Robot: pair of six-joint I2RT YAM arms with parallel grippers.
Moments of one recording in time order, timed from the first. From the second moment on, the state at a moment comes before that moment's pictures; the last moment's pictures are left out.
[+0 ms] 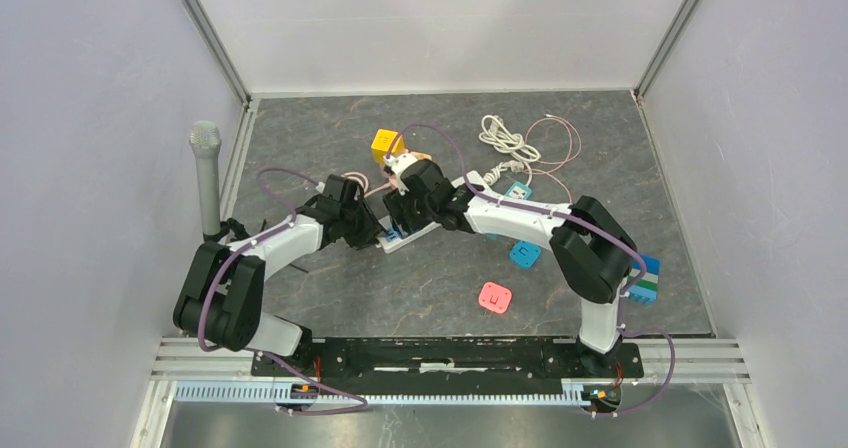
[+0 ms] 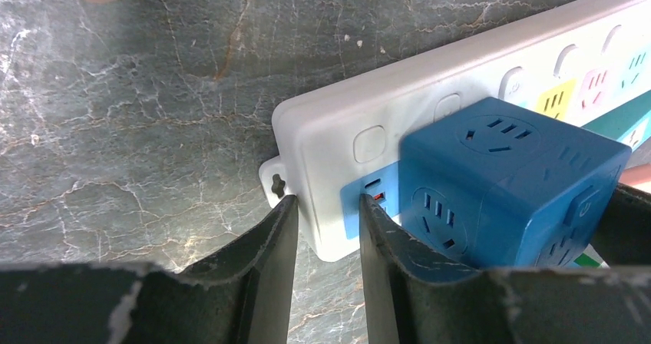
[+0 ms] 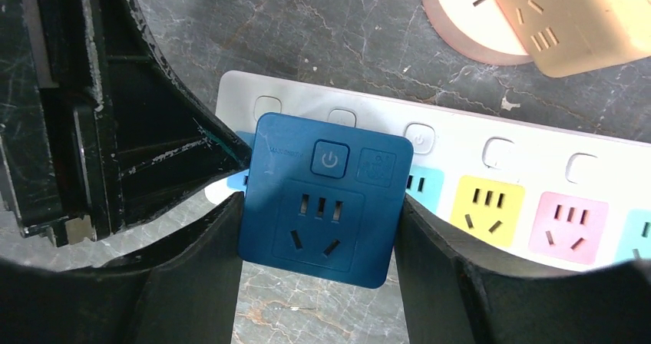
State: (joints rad) left arm -0.35 1.44 0.70 -0.25 0.12 -0.86; right arm 0.90 1.89 1.33 -0.21 0.03 0.21
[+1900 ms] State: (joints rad) left arm -0.35 1.48 0.74 -0.30 0.14 -0.85; right arm 0.96 1.85 1.27 -0.14 0.16 0.13
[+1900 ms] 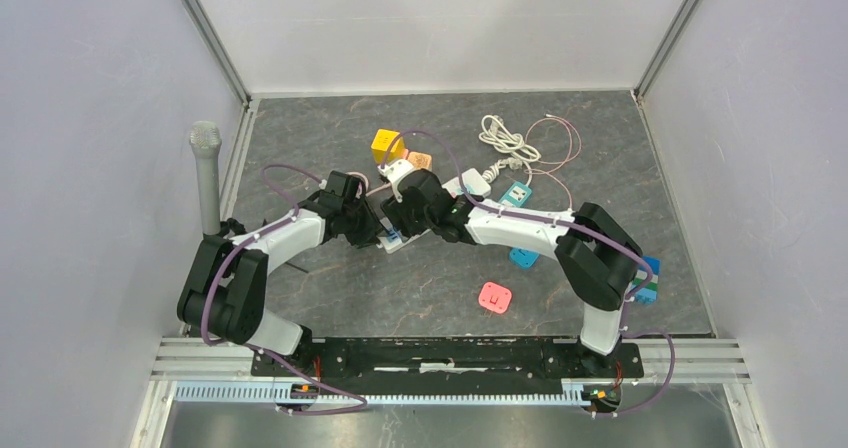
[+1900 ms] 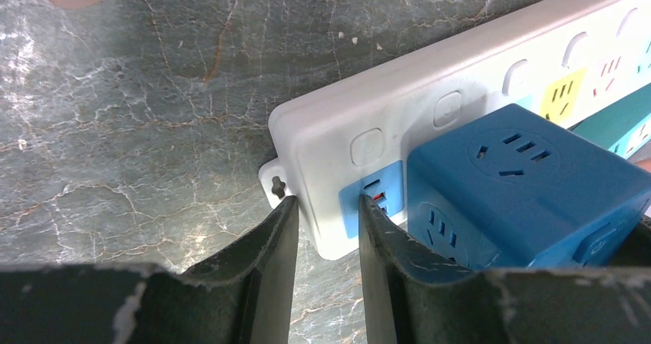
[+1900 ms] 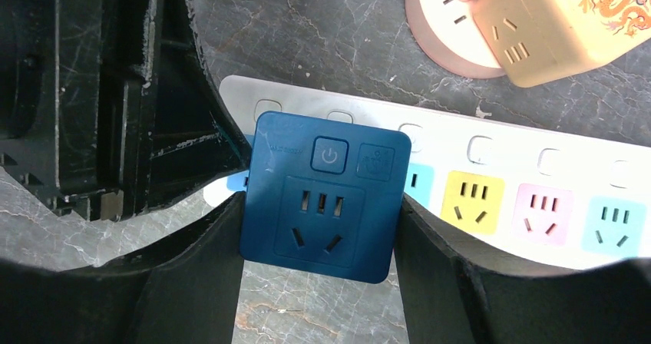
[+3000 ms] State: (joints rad) left arm -0.35 1.47 0.75 -0.32 0.14 -0.84; right arm 0.85 1.57 1.15 0.03 0.08 0.24
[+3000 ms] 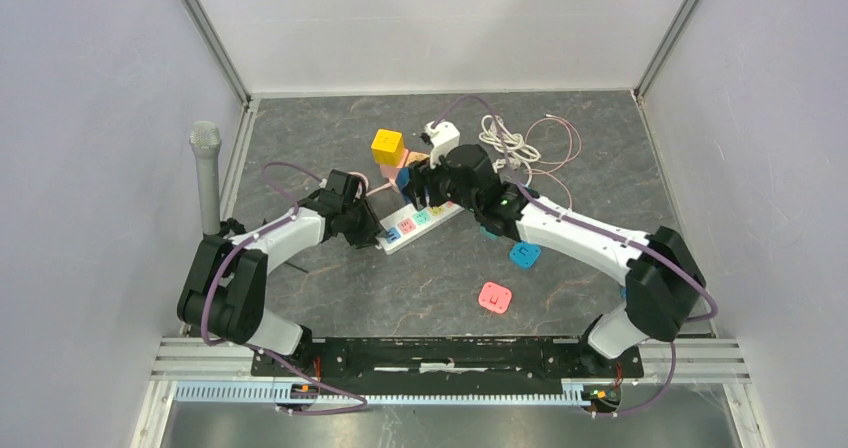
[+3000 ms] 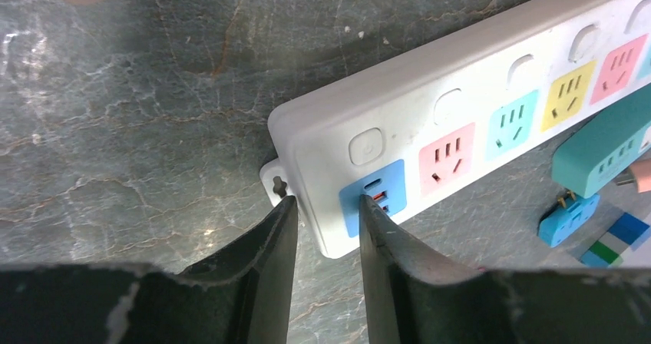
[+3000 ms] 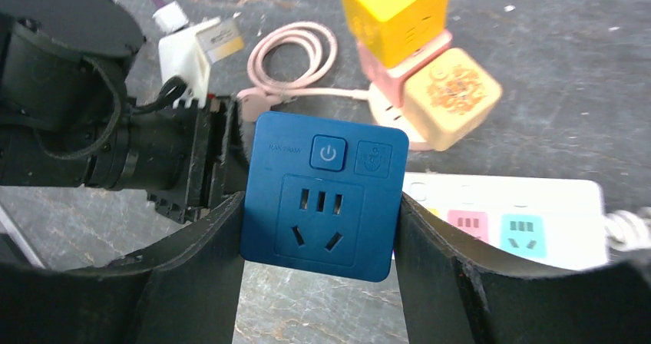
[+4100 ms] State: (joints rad) left arm -0.43 1.23 0.95 -0.34 0.27 -0.67; right arm 0.70 1.40 0.63 -0.16 -0.70 0.04
